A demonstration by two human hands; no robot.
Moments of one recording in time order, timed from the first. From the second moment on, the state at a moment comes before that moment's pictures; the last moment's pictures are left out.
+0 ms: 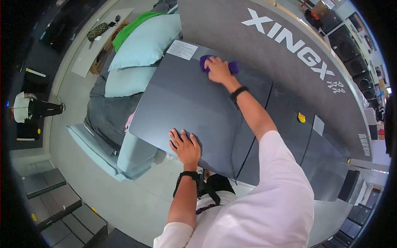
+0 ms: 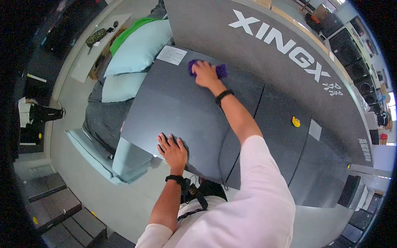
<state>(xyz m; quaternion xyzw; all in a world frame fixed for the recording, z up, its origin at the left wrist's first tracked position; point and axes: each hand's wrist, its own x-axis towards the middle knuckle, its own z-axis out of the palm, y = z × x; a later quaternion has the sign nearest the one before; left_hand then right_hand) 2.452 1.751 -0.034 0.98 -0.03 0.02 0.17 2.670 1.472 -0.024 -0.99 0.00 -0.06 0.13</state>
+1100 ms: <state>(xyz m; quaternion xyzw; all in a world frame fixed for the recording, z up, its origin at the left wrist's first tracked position) 2.454 1.754 -0.048 0.99 -0.06 0.06 0.14 2.501 1.628 -0.008 -0.97 -0.06 0.02 0.25</state>
